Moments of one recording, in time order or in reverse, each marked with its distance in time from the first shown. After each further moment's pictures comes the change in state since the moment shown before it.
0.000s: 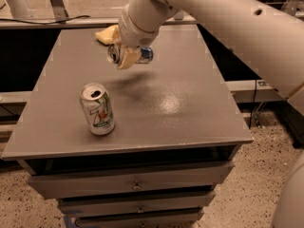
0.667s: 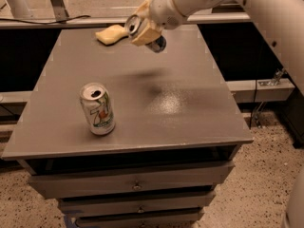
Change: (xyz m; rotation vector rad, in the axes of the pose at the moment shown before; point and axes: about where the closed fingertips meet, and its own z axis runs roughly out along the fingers) arm 0.036 -0.037 -0.062 0.168 -0.244 0.274
